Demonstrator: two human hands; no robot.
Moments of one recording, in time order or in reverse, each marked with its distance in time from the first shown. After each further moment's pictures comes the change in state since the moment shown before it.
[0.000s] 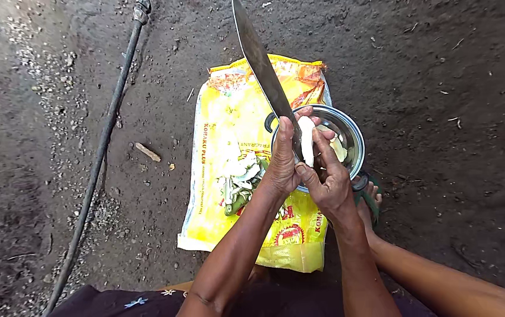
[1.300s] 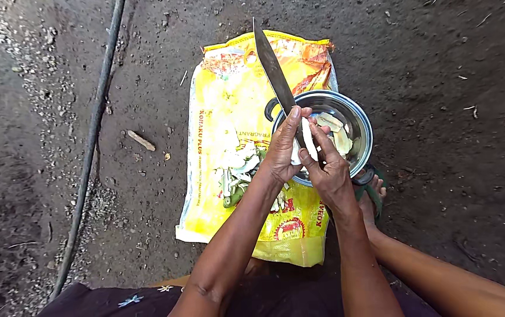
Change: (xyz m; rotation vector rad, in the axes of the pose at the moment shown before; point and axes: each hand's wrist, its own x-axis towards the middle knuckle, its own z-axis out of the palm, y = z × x) left_hand 0.019 -0.012 -0.025 -0.118 0.214 -0.205; right_hand 0.006 0.022 0.007 -0.094 -0.041 0.182
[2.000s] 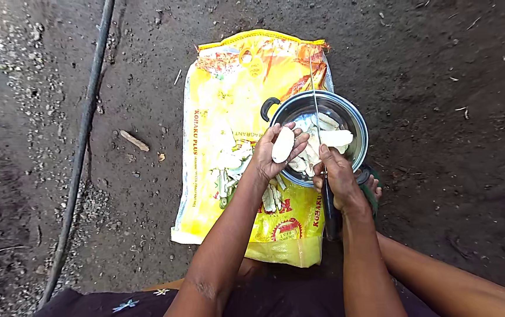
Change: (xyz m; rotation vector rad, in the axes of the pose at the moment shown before) left_hand 0.019 0.003 -0.043 -0.070 0.256 -0.254; right_hand 0.006 0.011 -0.018 0.517 -0.052 0.751
